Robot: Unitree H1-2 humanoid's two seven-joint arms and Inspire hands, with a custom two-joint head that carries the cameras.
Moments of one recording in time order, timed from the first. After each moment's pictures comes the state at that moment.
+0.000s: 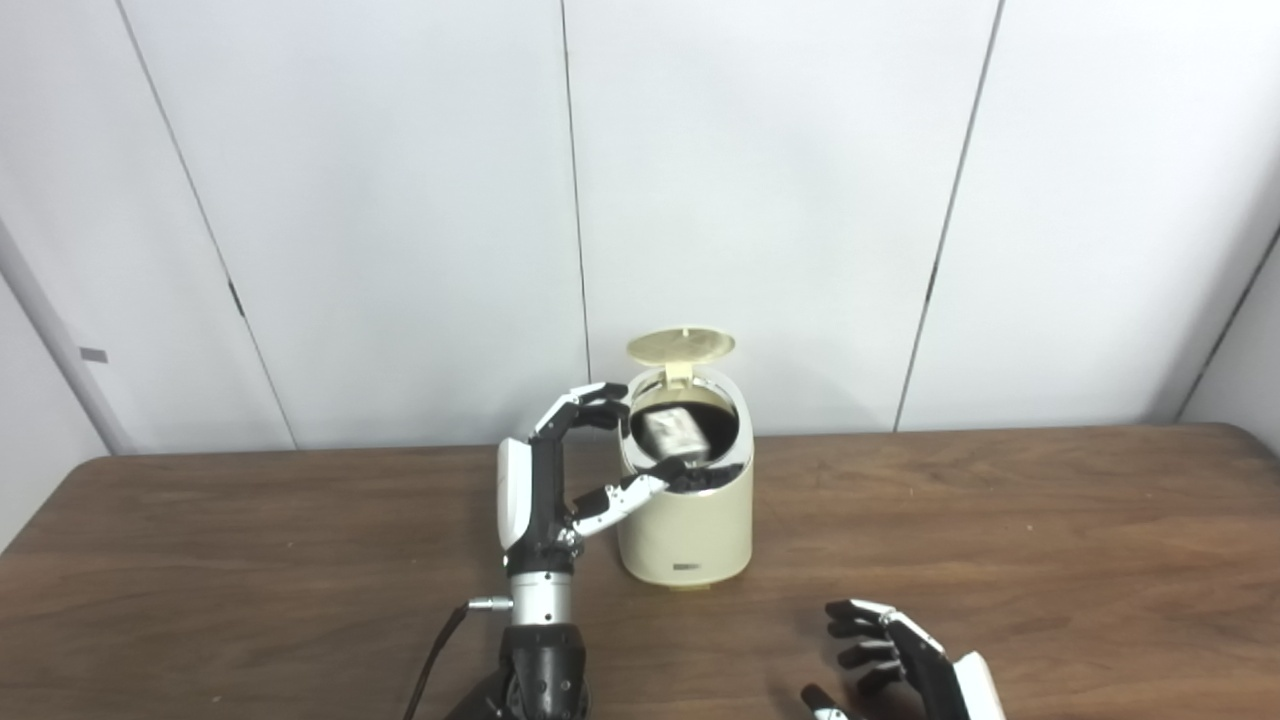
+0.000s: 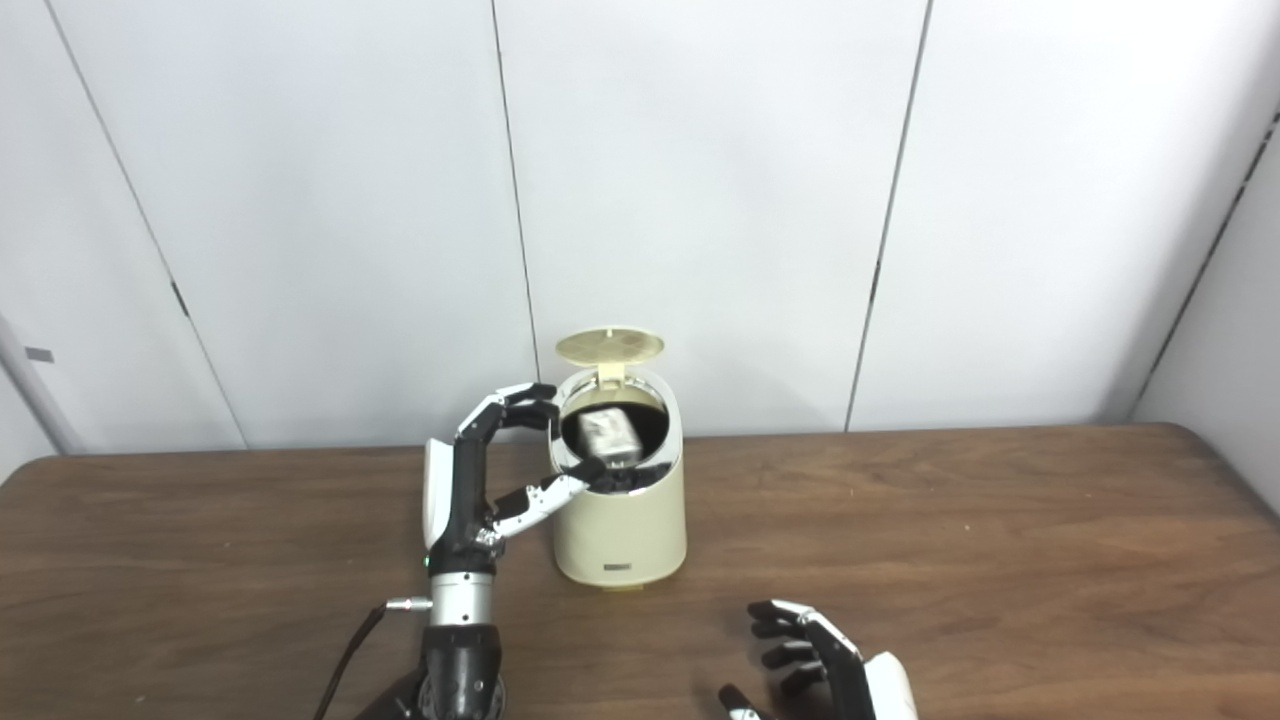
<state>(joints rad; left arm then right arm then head) -0.67 0.08 -0.60 0.74 0.19 -0.48 0.90 0.13 -0.03 0.13 -0.19 -0.53 -0.01 -0.22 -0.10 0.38</state>
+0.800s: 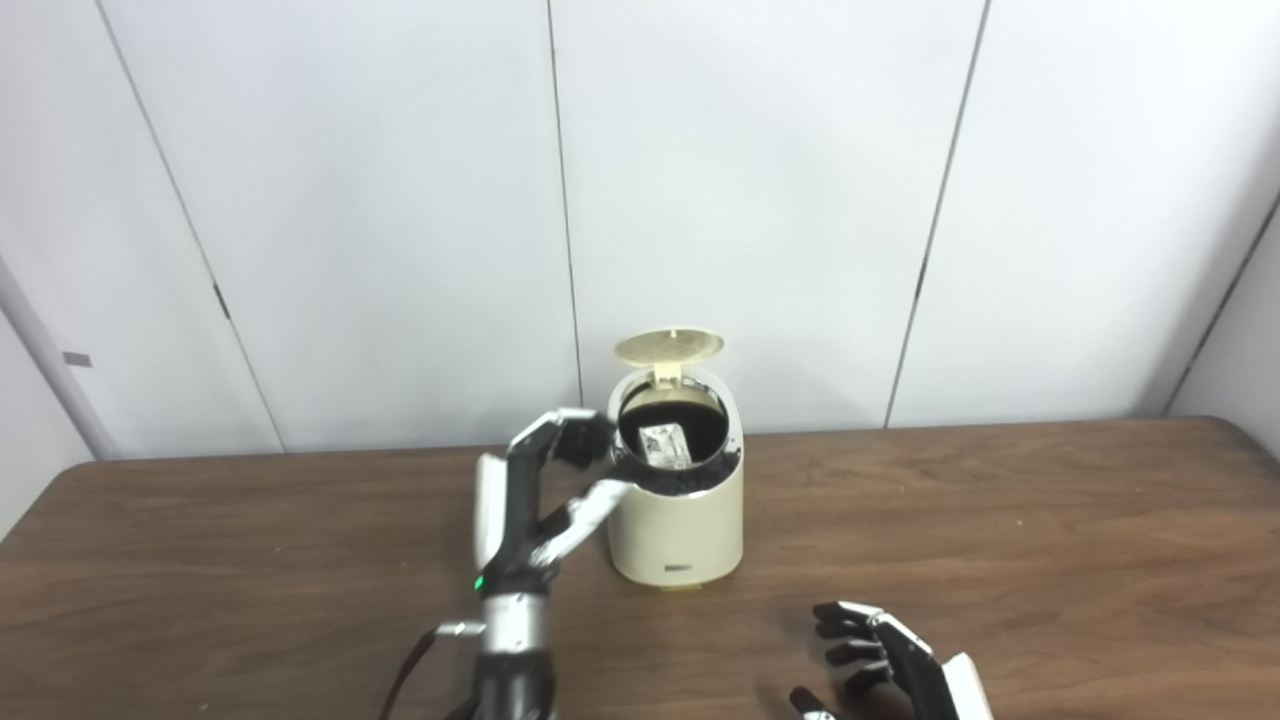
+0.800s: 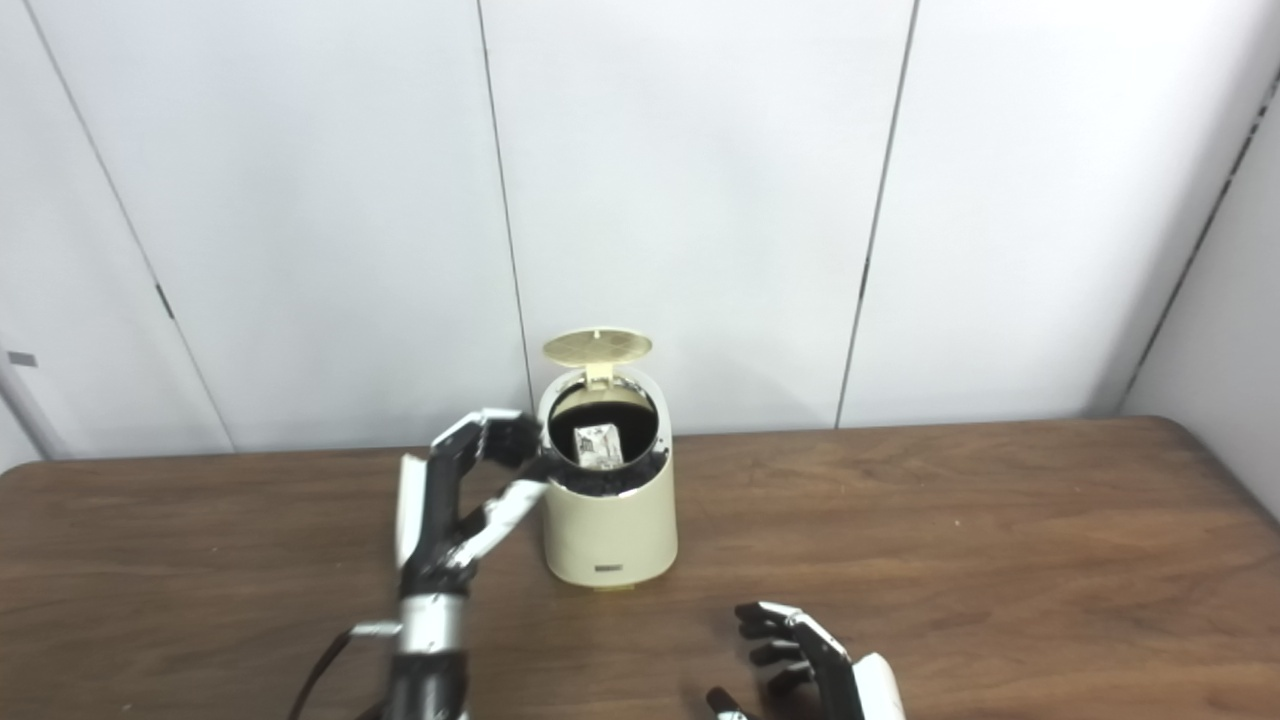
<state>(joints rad) -0.49 0.17 -0.55 0.43 0.16 -0.45 0.80 0.13 -0.03 0.15 -0.20 -0.52 -0.03 -0.23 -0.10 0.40</state>
